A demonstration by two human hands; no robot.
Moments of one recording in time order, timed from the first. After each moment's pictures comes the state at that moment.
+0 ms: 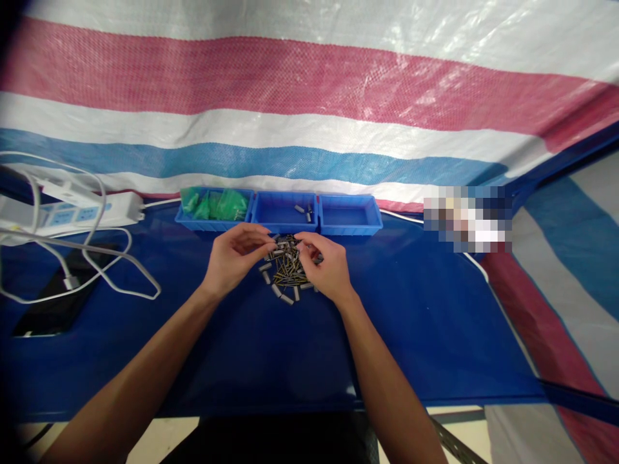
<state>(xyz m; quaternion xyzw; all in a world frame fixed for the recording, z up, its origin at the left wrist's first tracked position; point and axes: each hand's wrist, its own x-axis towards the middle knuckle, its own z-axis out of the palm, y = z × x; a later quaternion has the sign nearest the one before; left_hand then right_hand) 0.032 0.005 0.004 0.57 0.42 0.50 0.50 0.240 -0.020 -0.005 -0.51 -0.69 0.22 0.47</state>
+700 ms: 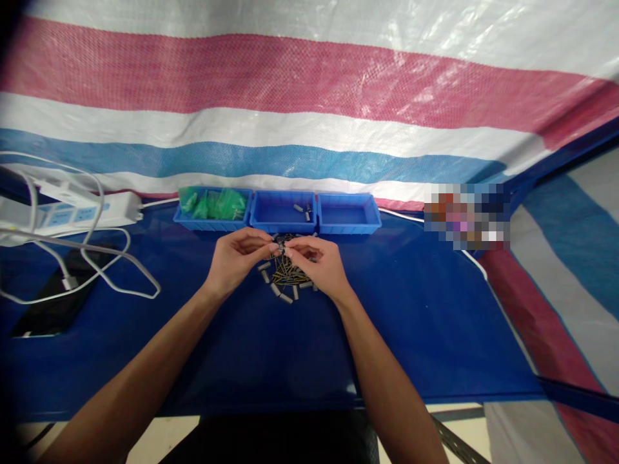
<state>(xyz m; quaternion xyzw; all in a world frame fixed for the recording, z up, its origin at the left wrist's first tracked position) 0.037 0.001 0.000 0.52 0.44 0.47 0.56 0.232 -0.019 -0.006 -0.45 -0.56 0.48 0.51</state>
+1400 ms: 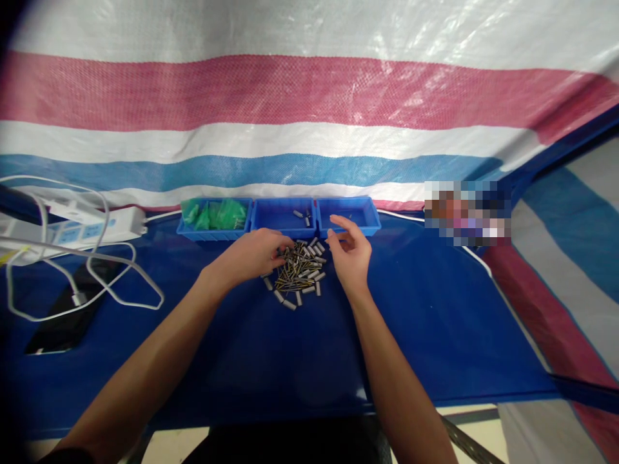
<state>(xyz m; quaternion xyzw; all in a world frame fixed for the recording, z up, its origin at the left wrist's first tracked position) 0.046 0.048 0.033 0.89 0.39 0.12 0.20 0.266 -0.003 -0.013 -0.56 -0.47 0.27 0.63</state>
